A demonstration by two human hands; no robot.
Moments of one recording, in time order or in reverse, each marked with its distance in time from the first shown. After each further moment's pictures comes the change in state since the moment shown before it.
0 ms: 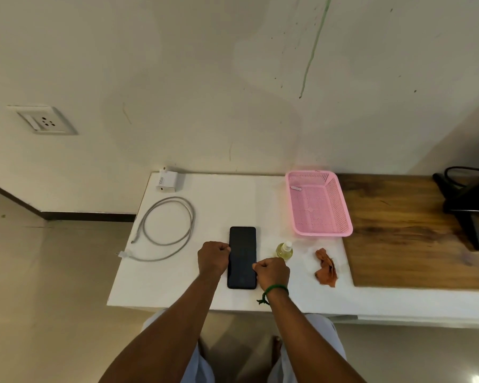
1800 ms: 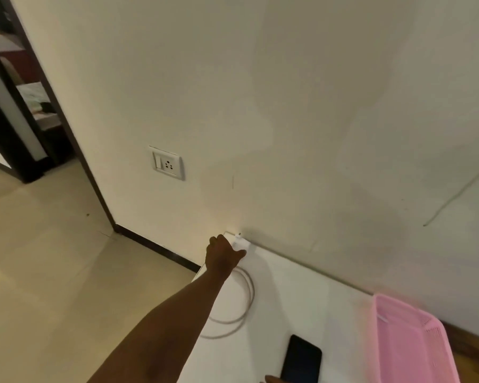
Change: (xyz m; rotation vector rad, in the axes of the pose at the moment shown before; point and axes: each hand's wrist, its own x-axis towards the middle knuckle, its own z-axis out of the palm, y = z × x) left_hand 0.164 0.012 -0.157 -0.029 0.324 -0.095; right_hand -0.076 0.003 0.103 0.065 -0.248 -1.091
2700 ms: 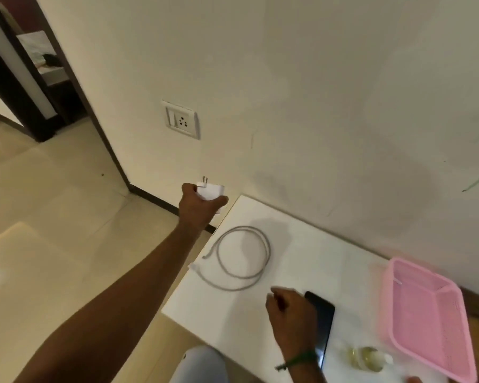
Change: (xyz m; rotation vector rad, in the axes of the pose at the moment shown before) left_hand -0.019 -0.045 -0.099 -0.644 0.173 -0.008; right_hand 0.110 -0.023 -0.055 -0.205 0.166 0.358
